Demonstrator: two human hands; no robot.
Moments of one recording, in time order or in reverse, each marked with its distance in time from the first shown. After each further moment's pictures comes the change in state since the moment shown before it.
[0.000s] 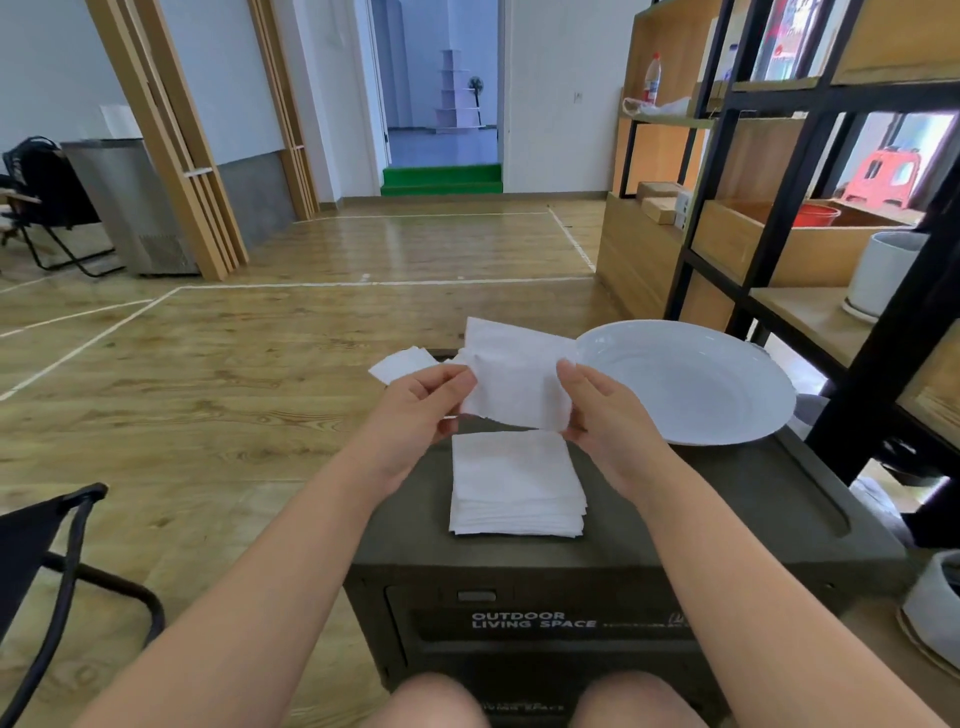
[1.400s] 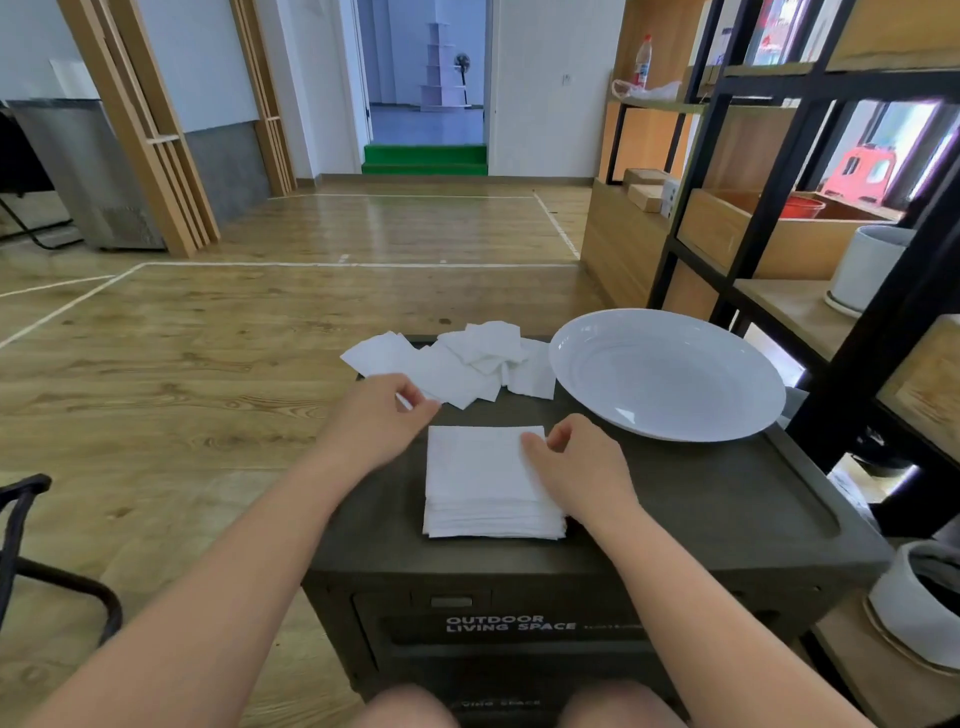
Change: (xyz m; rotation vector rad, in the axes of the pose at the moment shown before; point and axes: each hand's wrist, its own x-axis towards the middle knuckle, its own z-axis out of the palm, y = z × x) left_hand 0.028 -0.028 -0.018 0.932 0.211 -0.051; right_hand 0.000 0.050 0.005 -0.758 0.296 0.042
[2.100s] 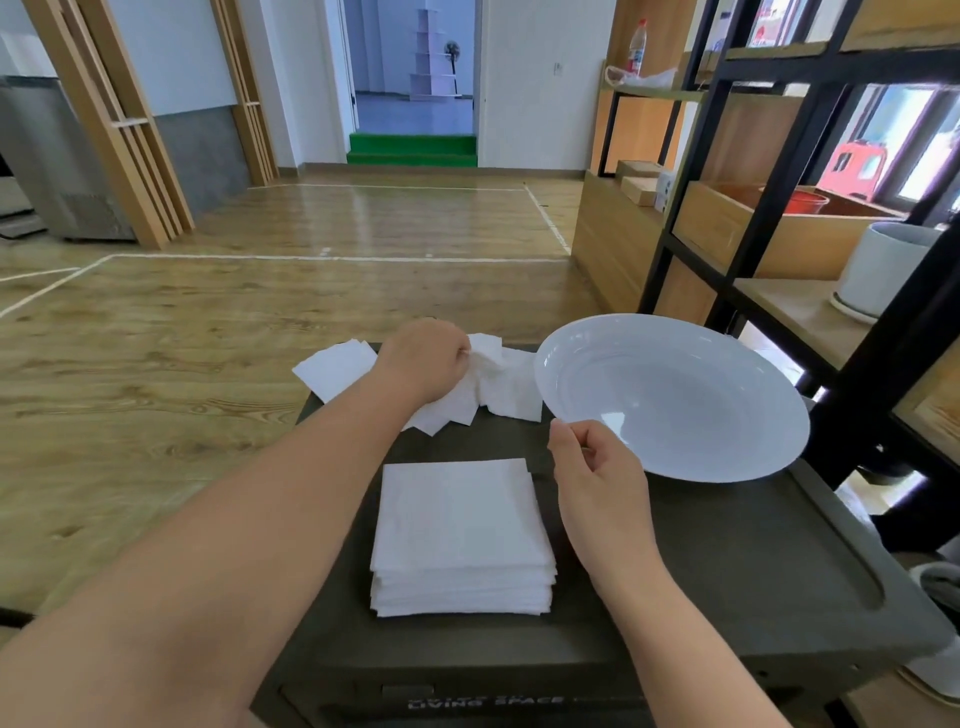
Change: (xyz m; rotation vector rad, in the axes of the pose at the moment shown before) left_hand 0.130 0.045 0.058 0.513 -0.003 0.429; right_hand 0.016 0.012 -0.007 0.493 0.148 -0.078
